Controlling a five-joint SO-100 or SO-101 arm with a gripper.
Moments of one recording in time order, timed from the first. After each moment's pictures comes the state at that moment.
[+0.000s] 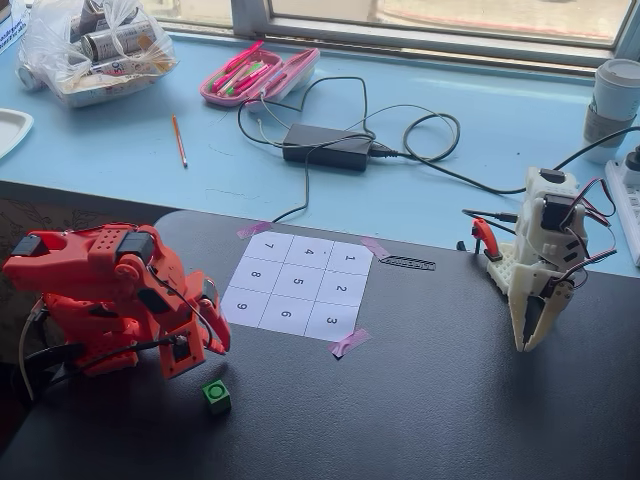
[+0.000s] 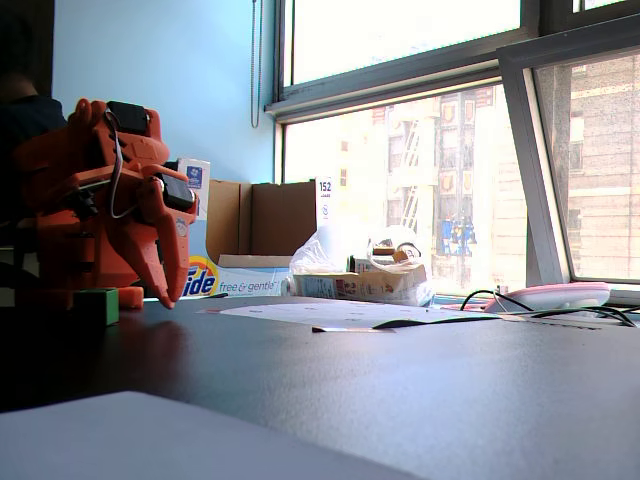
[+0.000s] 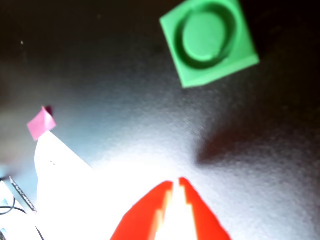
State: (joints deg) arm -2.0 189.3 174.1 62.0 -10.9
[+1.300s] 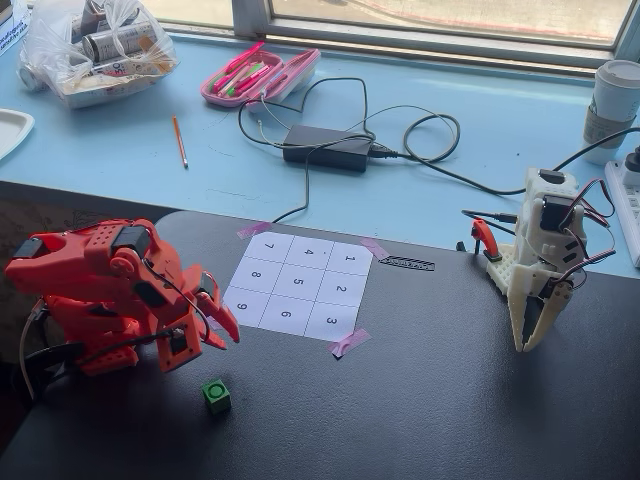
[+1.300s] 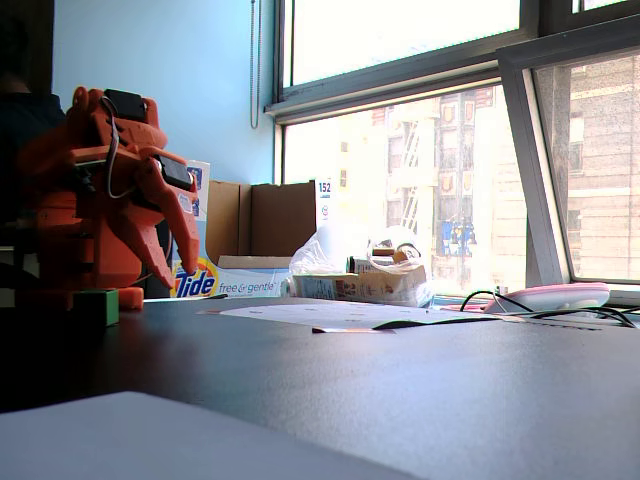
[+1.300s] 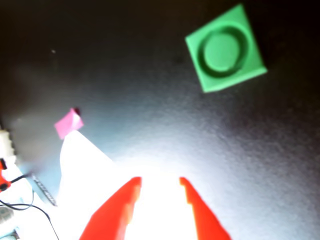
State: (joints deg) arm -0.8 189.5 167.5 66.6 -10.9
